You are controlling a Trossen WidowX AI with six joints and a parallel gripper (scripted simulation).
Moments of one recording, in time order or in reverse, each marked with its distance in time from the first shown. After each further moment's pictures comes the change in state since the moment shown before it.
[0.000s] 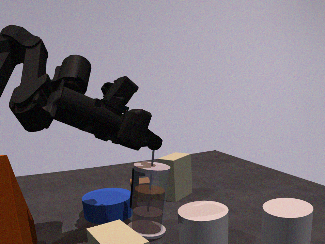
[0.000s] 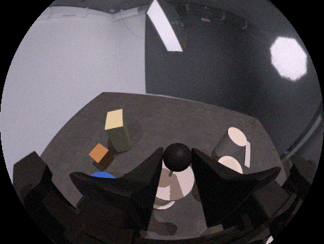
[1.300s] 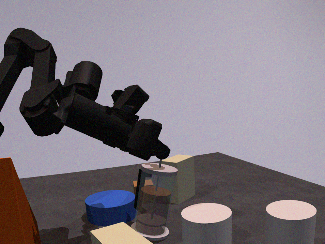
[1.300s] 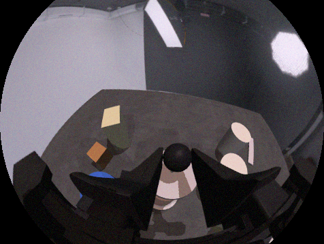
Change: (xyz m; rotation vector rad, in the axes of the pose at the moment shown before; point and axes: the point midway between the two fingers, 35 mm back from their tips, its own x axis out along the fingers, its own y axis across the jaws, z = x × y) arm 0.013 -0.002 -0.006 0.019 0.037 0.009
